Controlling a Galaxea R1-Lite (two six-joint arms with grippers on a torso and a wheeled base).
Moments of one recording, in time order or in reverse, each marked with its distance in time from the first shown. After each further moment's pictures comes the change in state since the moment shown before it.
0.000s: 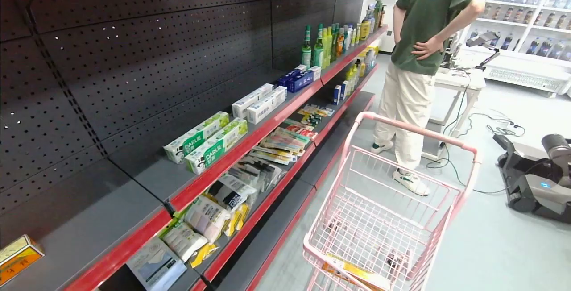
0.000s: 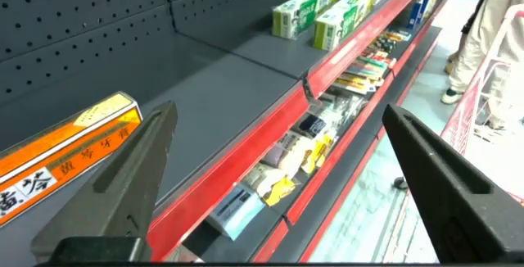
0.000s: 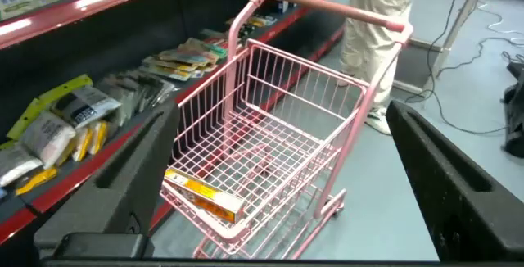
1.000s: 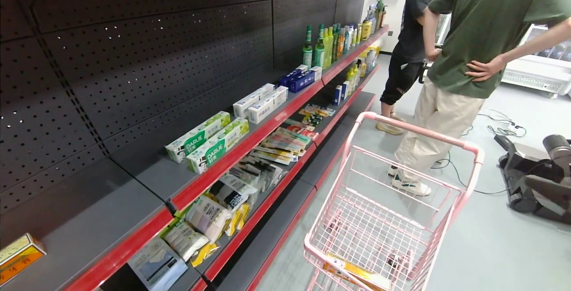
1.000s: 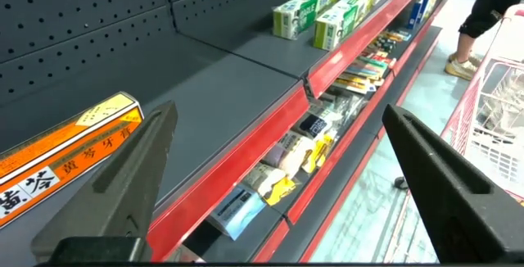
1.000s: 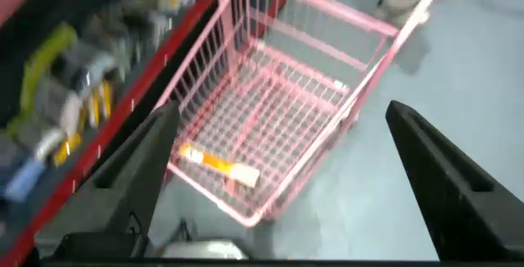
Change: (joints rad) left arm 0.000 0.000 0.000 -0.001 -0.002 0.003; right arm -0.123 0.990 -0.547 -0.035 0.086 0.084
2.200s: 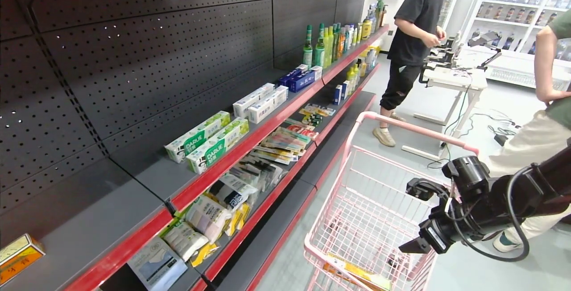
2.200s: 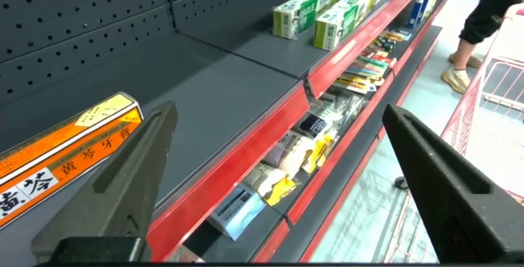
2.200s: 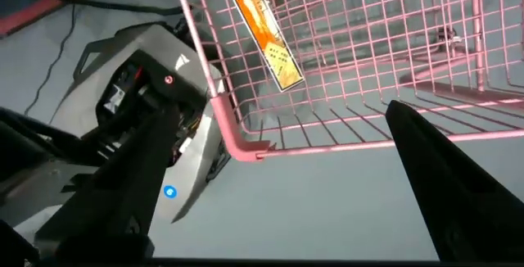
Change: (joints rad) left arm 0.000 0.000 0.000 0.000 0.000 0.000; right arm 0.167 1.014 -0.201 -0.013 0.228 -0.604
